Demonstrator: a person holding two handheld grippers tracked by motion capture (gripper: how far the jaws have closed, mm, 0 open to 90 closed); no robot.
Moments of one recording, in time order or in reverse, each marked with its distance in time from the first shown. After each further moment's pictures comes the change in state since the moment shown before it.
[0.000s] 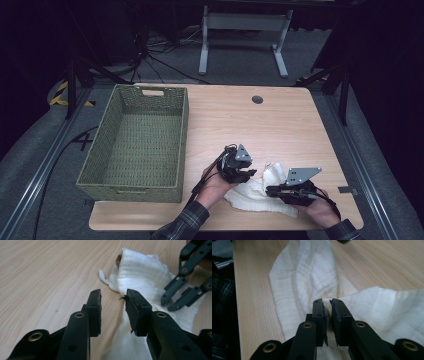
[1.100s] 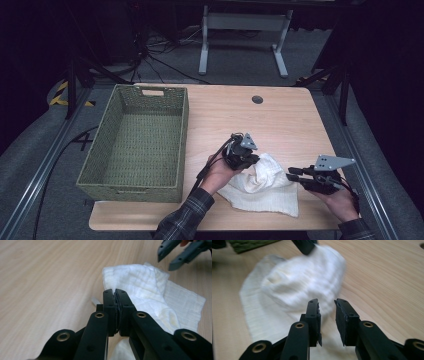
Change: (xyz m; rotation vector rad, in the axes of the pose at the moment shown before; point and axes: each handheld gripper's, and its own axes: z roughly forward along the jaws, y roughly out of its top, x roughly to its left) left arm 0.023 0.024 -0.009 -0.023 -0.030 0.054; right arm -0.040 -0.013 -0.053 -0.140 -0.164 0.104
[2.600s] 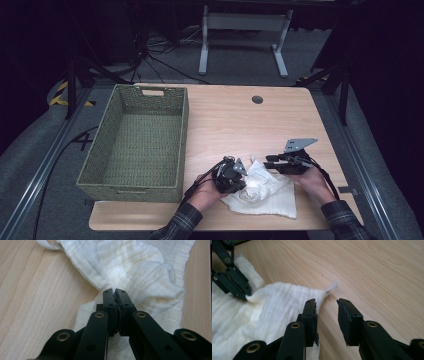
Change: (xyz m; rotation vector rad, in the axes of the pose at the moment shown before) left arm -0.035 -0.055 0.003 0.205 -0.073 0.029; right arm -0.024 0.033 0.083 0.092 0.109 -0.012
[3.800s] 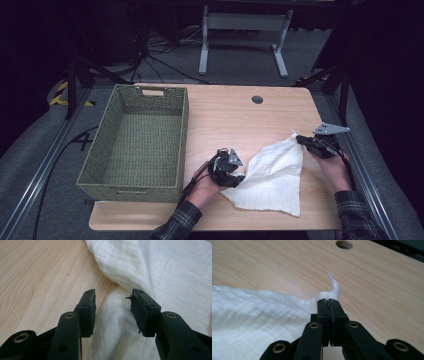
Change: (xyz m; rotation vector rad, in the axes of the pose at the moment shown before) left arm 0.017 -0.001 -0.006 -0.067 0.148 -0.082; right arm -0.065 -0.020 -0.063 -0.039 -0.442 0.118
